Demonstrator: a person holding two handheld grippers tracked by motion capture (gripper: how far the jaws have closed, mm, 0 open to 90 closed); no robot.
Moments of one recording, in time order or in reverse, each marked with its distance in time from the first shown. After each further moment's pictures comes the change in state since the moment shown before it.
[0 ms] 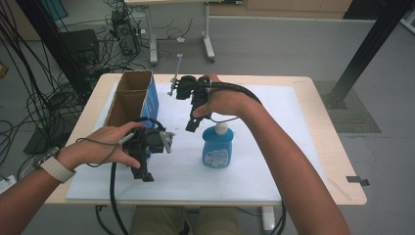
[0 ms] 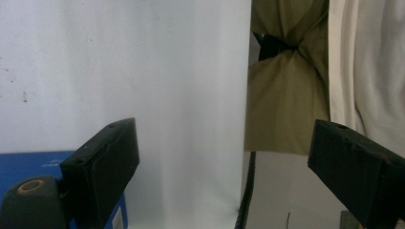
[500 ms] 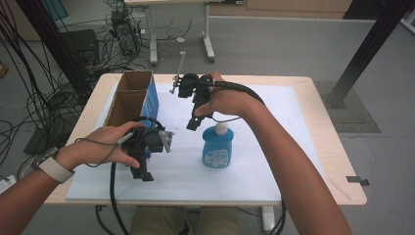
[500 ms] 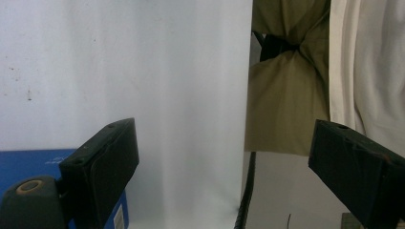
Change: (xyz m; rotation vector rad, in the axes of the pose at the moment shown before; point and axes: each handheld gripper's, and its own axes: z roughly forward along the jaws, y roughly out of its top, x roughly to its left) left arm 0.000 -0.001 -0.003 -0.006 0.010 -0.005; right arm 0.002 -0.004 -0.008 -0.020 -0.020 0.012
